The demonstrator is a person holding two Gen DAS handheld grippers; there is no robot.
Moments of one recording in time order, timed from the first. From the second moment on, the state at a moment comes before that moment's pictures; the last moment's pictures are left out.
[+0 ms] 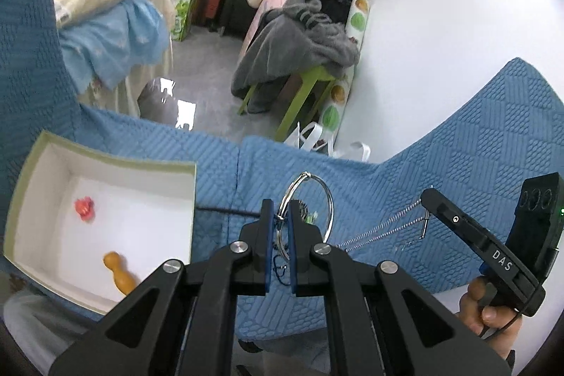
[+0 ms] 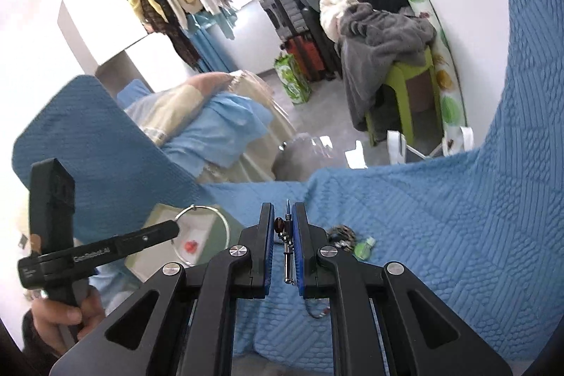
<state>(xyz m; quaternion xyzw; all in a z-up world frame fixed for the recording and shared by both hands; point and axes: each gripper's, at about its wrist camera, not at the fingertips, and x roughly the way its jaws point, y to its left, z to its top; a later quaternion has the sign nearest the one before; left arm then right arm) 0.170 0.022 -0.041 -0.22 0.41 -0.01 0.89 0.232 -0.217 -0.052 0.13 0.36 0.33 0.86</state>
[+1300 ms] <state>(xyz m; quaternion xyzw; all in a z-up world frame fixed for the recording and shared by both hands) 0.144 0.049 -0.068 -0.22 0.44 -0.01 0.87 0.257 -0.256 -0.229 0.18 0.54 0.23 0.79</state>
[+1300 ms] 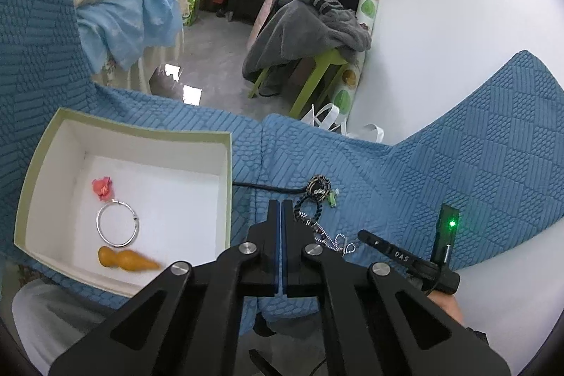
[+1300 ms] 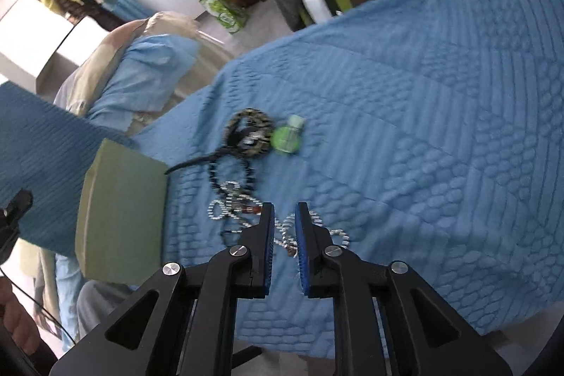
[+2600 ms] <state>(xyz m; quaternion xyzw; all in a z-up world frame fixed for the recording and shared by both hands) 0.125 0.058 -0.090 -0.26 0.46 -0.02 0.85 0.226 -0.225 -0.231 0.06 0.55 0.20 0.81</state>
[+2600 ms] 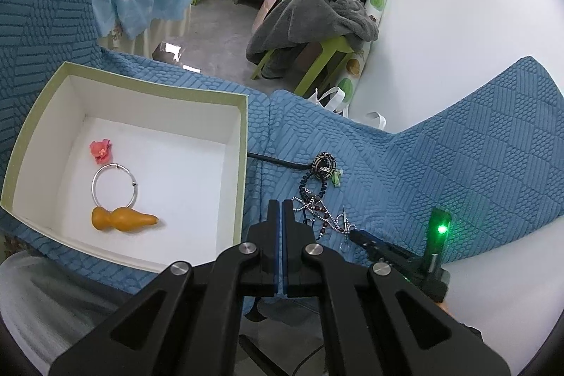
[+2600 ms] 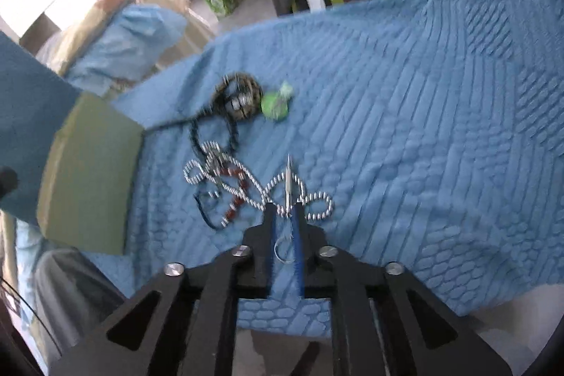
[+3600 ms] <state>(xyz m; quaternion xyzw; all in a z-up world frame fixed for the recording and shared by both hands) 0.124 0.060 -0.089 -0.27 0.46 -0.03 0.85 0.210 -0.214 -0.189 0.06 0.55 0.21 0.81</state>
